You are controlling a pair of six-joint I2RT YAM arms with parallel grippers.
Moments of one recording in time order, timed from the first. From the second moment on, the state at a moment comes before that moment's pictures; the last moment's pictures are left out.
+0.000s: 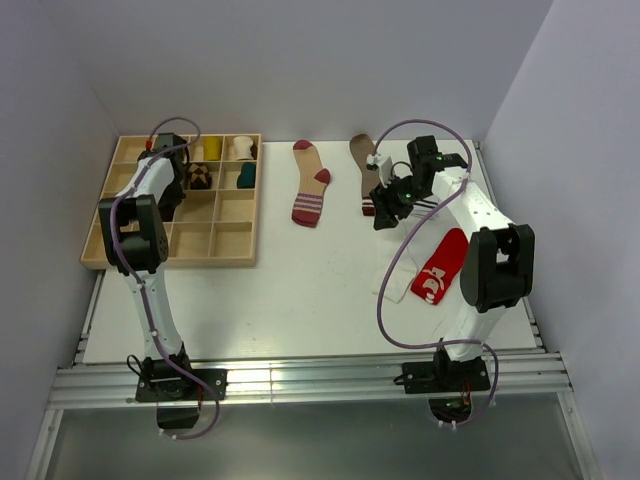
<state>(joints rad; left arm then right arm) 0.07 2.21 1.83 -0.79 -0.50 -0.27 0.14 1.76 1.49 -0.95 -0.60 -0.63</state>
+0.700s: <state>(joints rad) 0.17 2.24 1.84 -0.78 -0.22 -0.29 0.14 1.76 1.44 -0.94 -0.57 -0.62</state>
